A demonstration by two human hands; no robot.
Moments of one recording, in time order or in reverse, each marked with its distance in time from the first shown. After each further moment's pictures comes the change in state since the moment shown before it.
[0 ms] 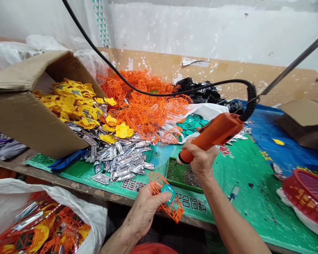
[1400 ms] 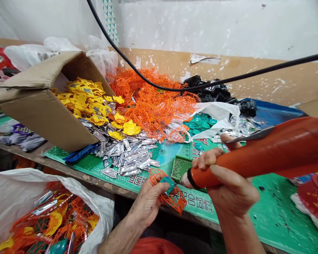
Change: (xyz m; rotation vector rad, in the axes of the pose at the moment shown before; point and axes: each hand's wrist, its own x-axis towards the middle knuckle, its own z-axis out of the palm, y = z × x) left_hand 0.004 0.003 -0.003 -0.185 0.101 0.041; right_hand -0.048 -0.075 -0.012 0.391 -0.246 0.146
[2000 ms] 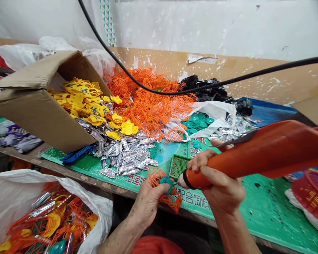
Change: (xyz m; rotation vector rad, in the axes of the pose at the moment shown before) left_hand -0.002 -0.003 0.006 0.067 0.032 0.057; right_hand -0.004 0.006 -0.001 -0.017 -0.007 0.002
